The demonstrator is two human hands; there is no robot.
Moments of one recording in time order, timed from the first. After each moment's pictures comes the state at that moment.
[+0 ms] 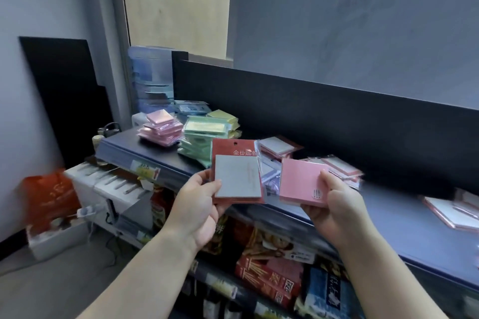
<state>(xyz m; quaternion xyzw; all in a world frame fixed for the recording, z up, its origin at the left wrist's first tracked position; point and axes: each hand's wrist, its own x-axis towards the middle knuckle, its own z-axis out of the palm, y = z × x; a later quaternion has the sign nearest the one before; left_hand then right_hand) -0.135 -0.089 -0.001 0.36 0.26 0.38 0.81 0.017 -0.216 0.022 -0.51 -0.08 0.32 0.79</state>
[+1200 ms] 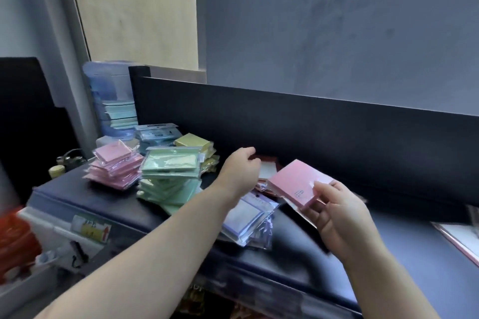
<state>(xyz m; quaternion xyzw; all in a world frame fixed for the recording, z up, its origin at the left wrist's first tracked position) 0.032 -0.012 0.038 0.76 0.26 0.26 0.53 0.094 -0.165 0.023 -0.50 -0.12 0.26 0.82</state>
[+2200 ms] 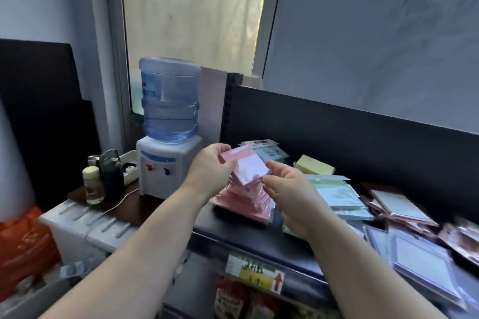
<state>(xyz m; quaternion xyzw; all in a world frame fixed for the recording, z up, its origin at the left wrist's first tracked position) -0.159 0.296 0.021 0.76 0.29 0.35 0.47 -0.087 0.155 0.038 -0.70 -0.30 0.25 0.60</state>
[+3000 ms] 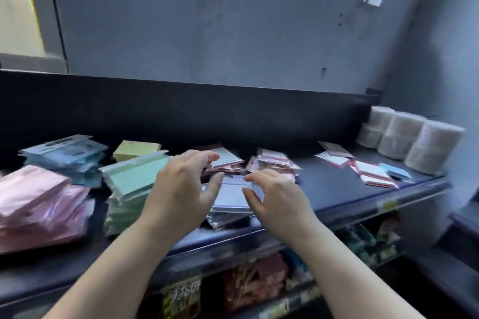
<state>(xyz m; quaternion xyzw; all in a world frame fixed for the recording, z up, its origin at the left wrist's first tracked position) -0.092 0.093 0.036 0.90 -0.09 0.30 0.29 -0.061 -0.087 0.026 -0.93 -0.23 -0.19 0.19</state>
